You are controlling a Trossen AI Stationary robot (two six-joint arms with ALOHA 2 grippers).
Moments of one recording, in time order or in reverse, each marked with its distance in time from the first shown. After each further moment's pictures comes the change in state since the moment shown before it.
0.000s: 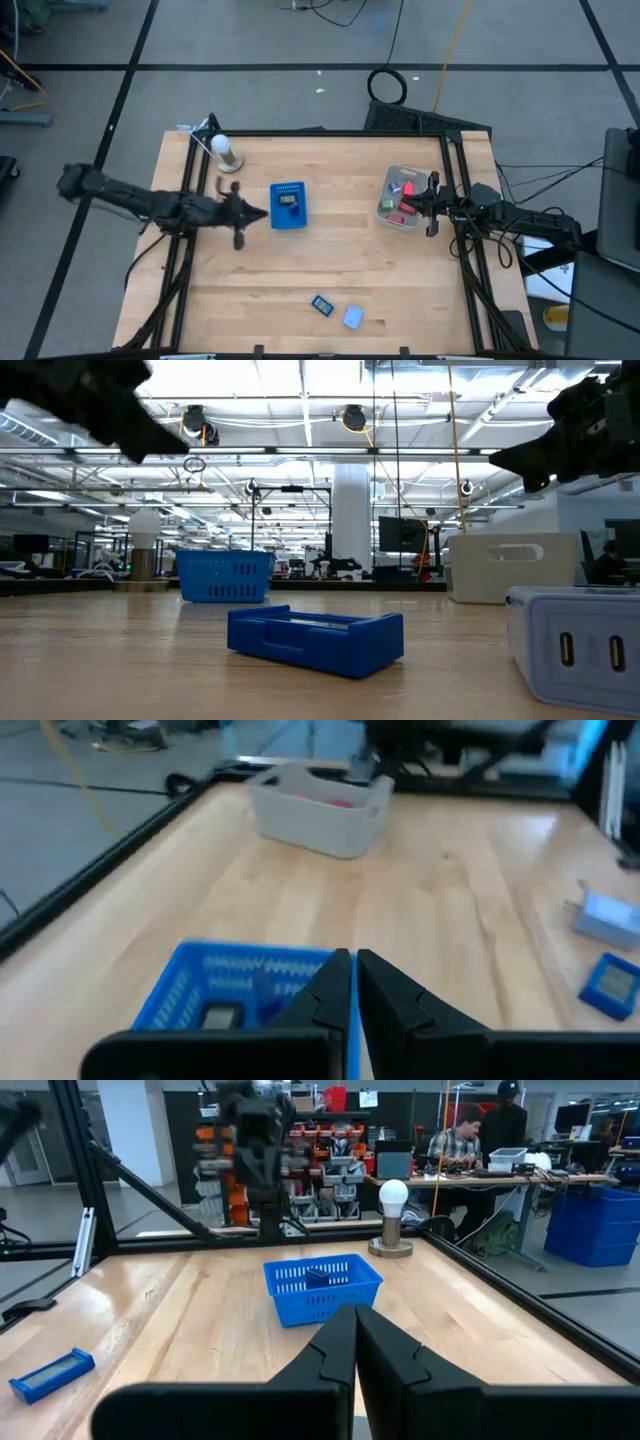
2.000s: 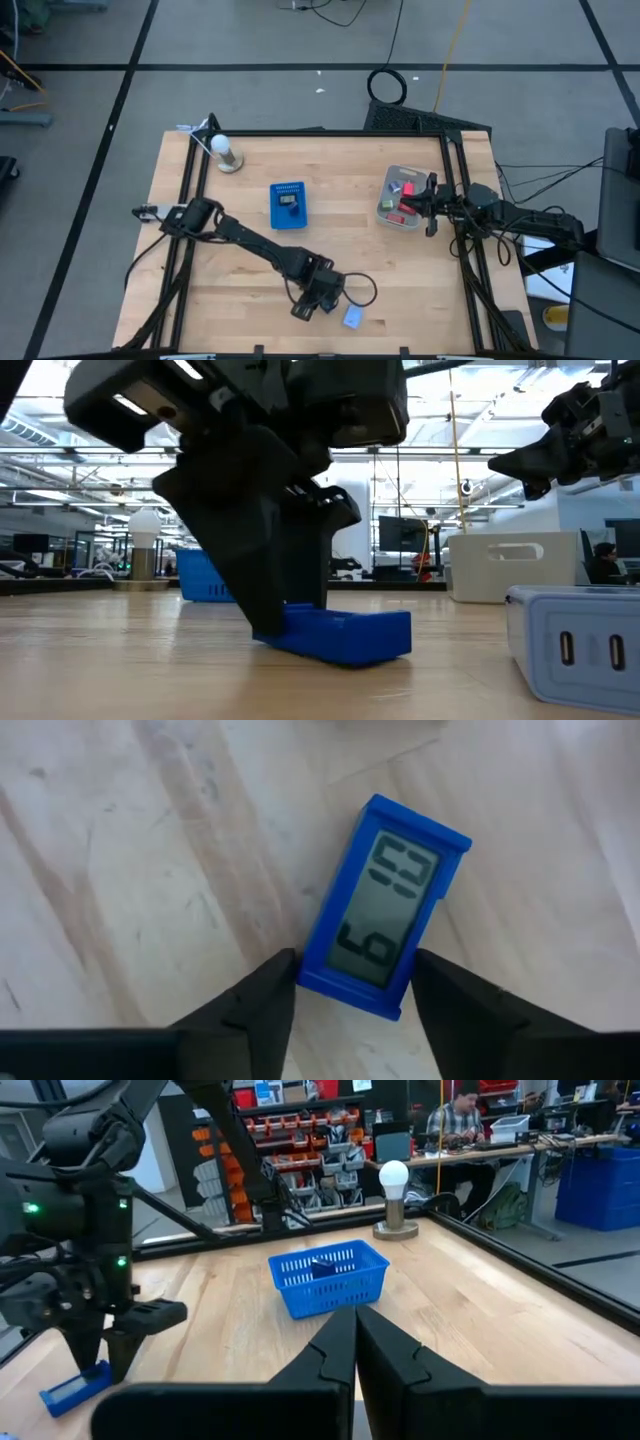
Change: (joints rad) left arm -0.137 1.472 1.241 -0.638 0.515 0.171; right arm 0.000 0.032 0.001 -0.007 0.004 0.100
